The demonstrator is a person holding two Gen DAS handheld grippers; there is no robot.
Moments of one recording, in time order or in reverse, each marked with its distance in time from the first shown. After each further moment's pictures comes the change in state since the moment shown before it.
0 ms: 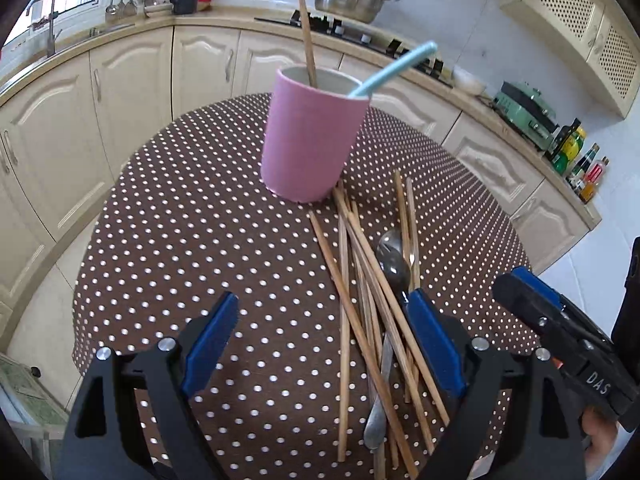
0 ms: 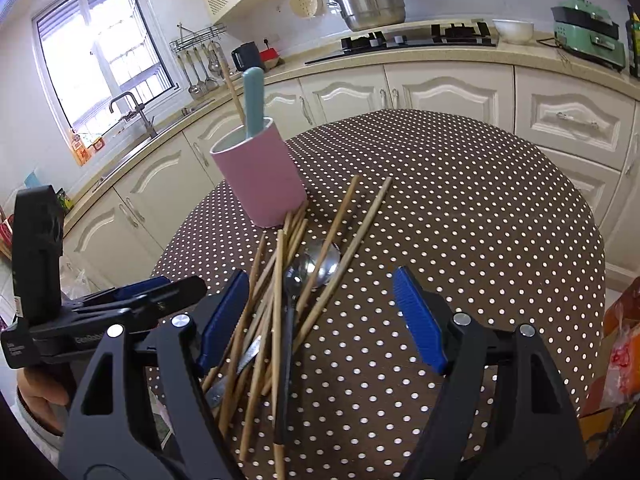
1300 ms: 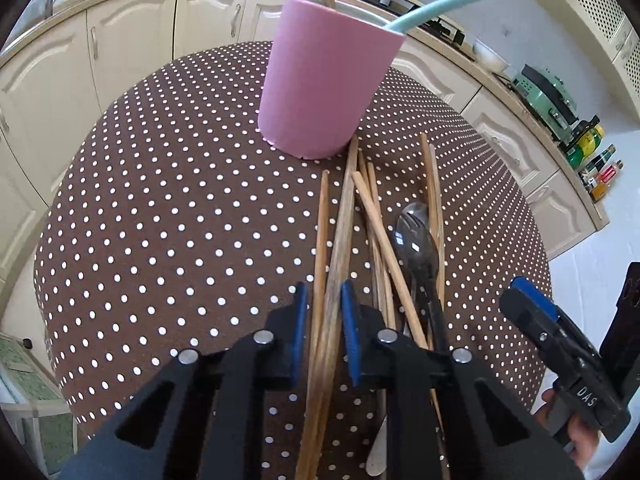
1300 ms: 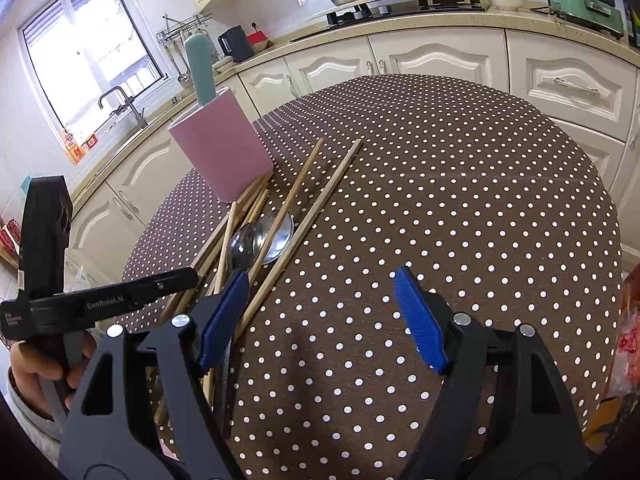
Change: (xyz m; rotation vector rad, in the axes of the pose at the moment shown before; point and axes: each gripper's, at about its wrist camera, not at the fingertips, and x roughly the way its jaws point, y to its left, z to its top) left arm 0.051 0.014 0.011 -0.074 0.137 -0.018; right arm 0.029 -0.036 -0.014 0.040 0.073 0.010
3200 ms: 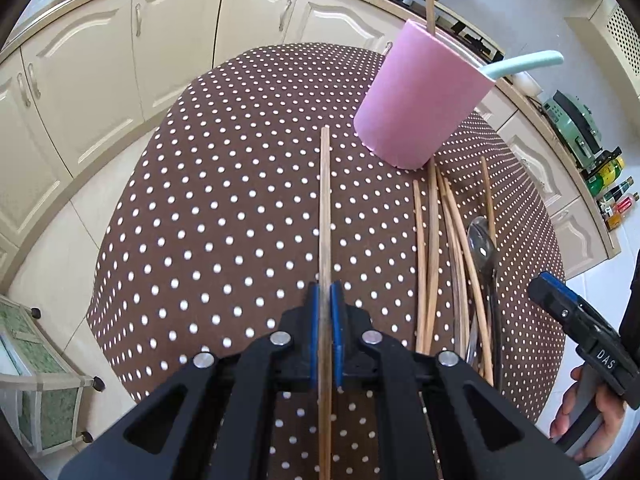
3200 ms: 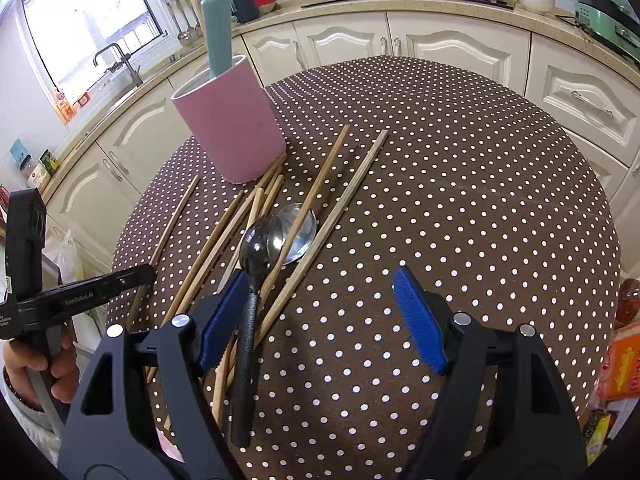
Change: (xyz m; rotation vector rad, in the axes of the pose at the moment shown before) left arm -0.038 0.074 -0.009 -0.100 0.002 0.067; right arm 0.035 0.030 0.037 -0.090 0.146 -0.048
